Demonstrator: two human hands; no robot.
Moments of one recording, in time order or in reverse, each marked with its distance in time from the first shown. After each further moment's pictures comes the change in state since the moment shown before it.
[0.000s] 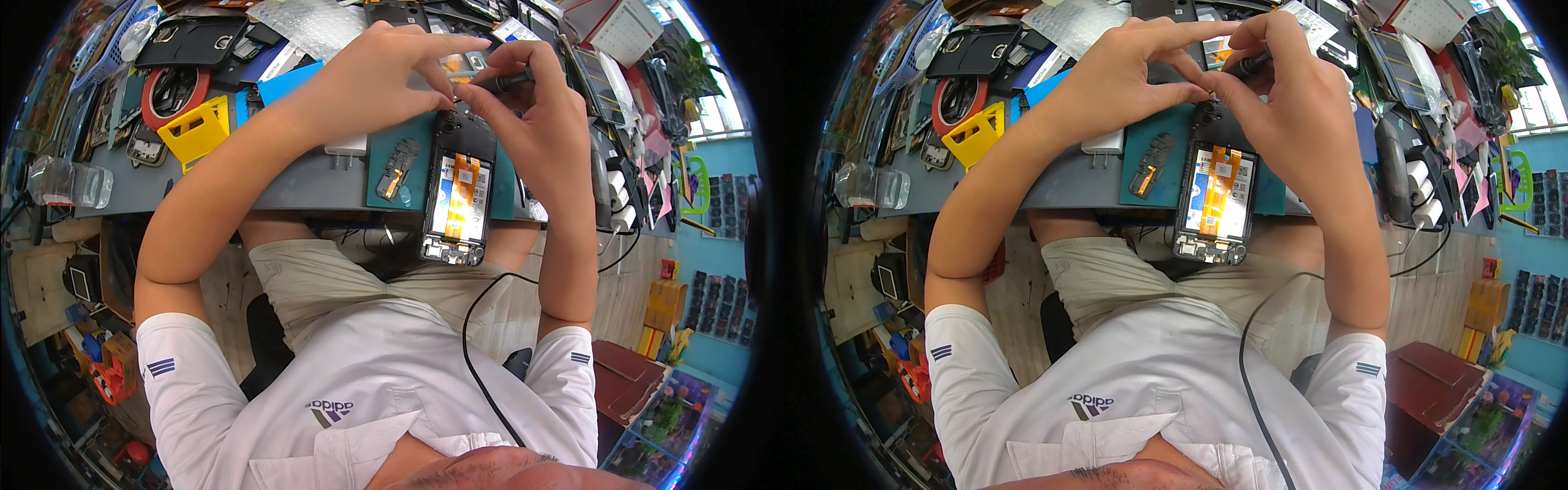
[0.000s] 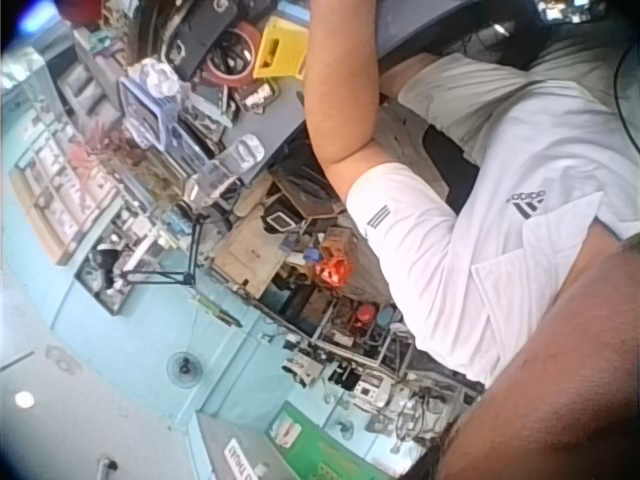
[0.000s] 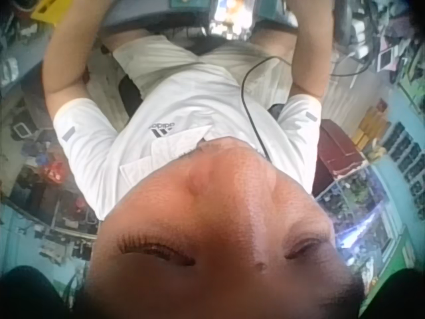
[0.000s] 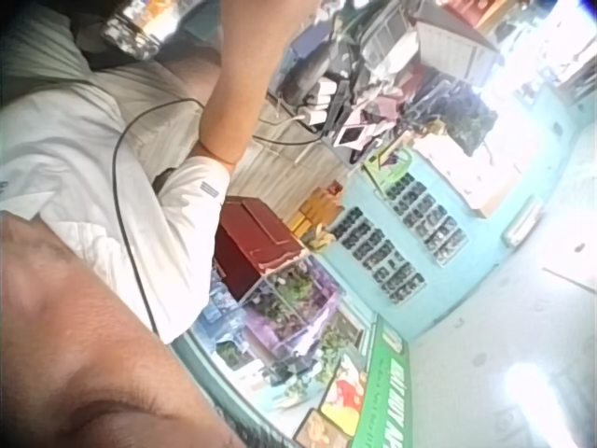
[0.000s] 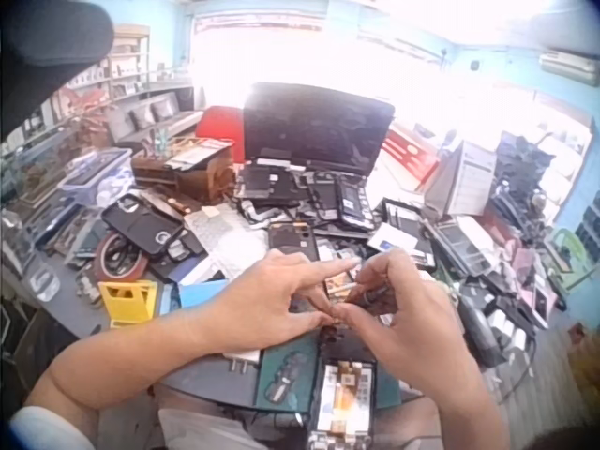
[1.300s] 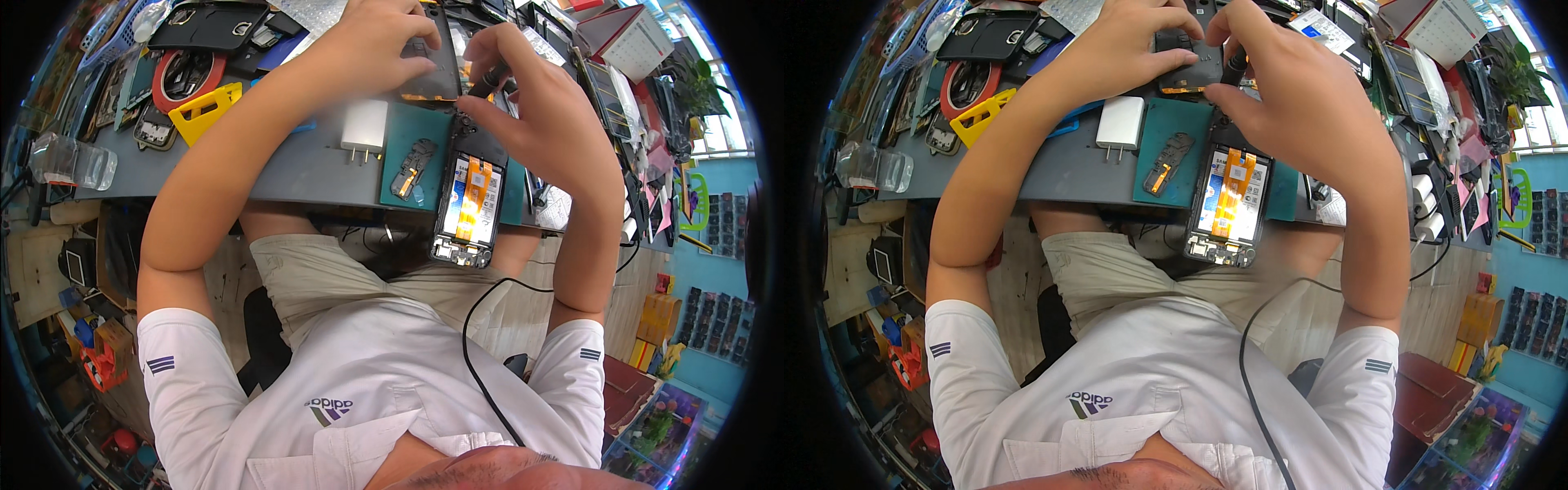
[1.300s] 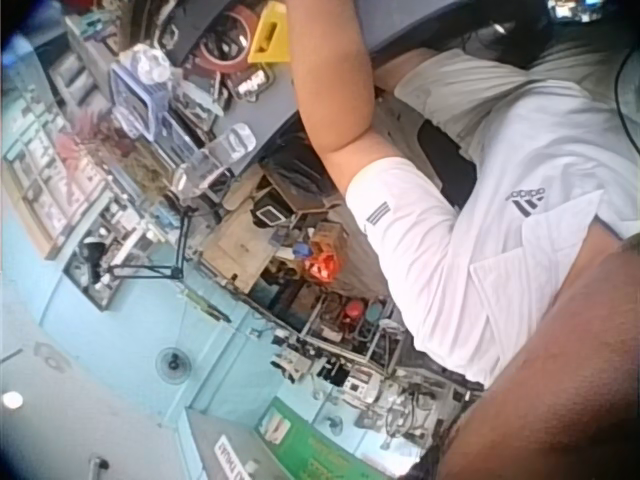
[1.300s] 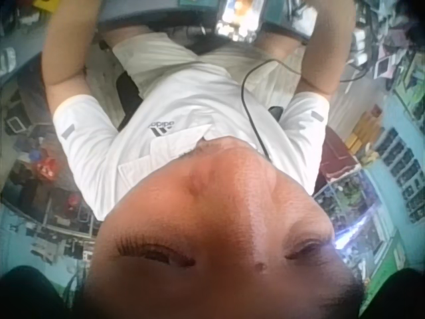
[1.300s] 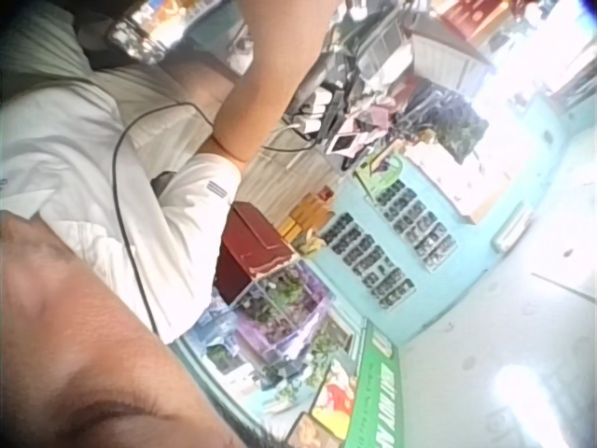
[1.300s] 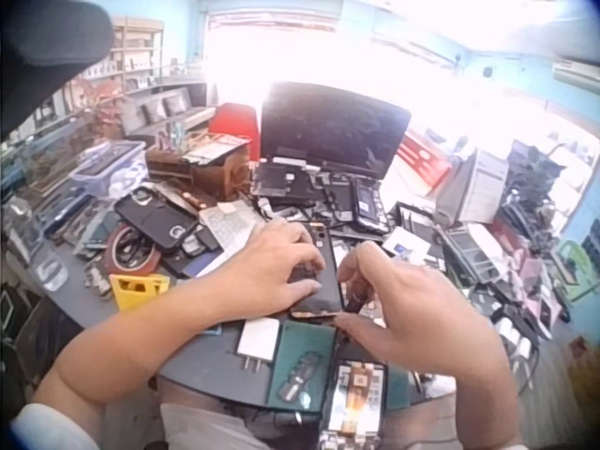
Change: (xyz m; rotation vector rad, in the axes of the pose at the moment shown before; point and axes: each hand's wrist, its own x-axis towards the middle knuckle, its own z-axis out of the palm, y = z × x) left_hand 0.002 -0.016 -0.029 0.333 -0.026 -0.112; right_hand 0.032 -0.011 0.001 -0.187 -0.145 -0.378
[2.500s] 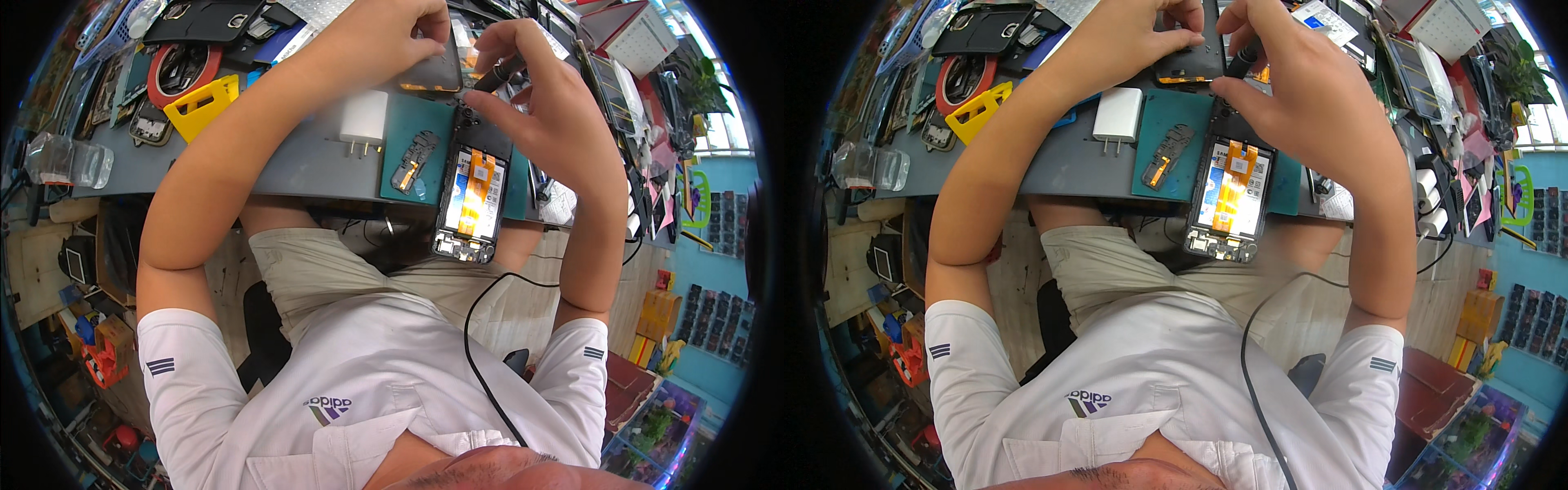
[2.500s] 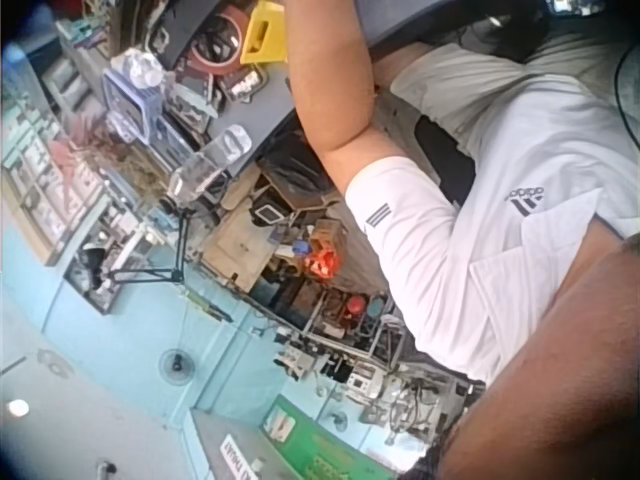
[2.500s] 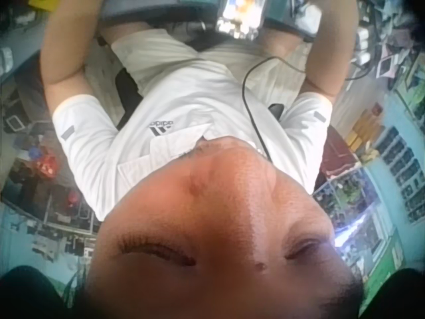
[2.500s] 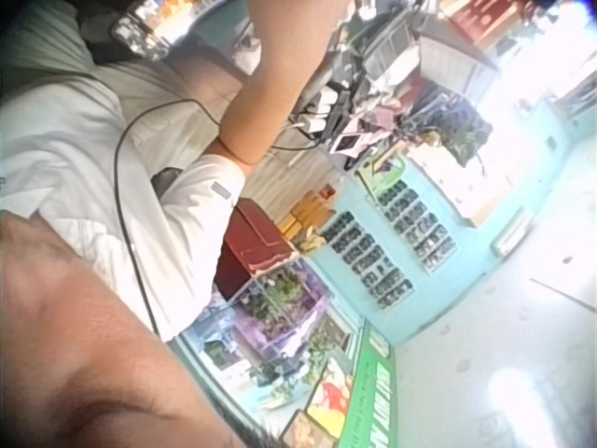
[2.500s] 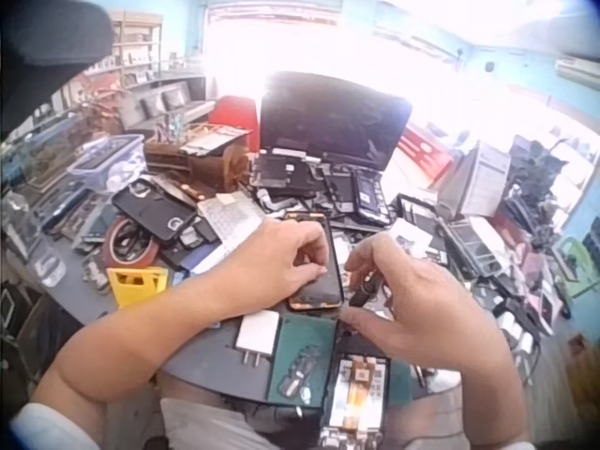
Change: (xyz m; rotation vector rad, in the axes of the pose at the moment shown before) left_hand 0.010 0.014 0.001 -0.293 0.027 -0.169; right_hand -0.008 0.004 0.002 0.057 0.010 0.147
